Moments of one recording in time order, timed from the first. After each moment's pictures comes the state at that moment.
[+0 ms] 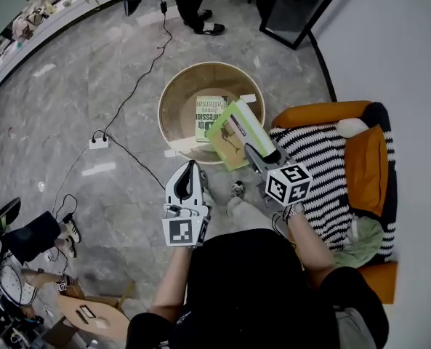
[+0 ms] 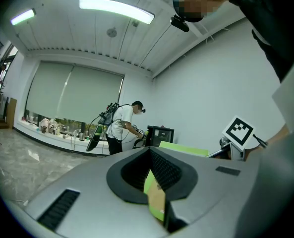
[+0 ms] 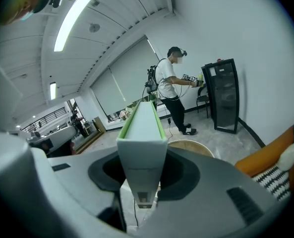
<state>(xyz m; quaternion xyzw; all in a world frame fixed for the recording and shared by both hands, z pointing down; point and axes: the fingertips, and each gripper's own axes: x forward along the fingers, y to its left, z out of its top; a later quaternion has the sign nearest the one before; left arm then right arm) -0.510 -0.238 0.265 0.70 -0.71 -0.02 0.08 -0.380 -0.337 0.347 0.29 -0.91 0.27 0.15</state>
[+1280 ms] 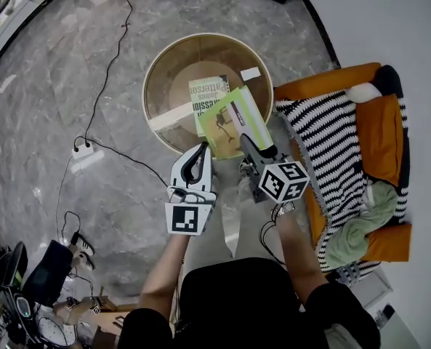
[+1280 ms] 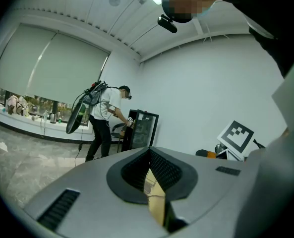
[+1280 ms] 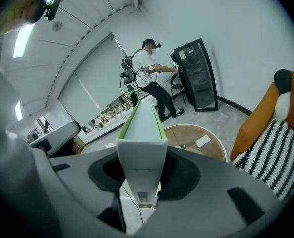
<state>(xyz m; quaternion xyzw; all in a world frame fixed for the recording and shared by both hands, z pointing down) -0.581 -0.369 0.399 0.80 -0.58 0.01 0.15 -0.467 -0.399 0.492 0.42 -0.82 0.38 0.13</state>
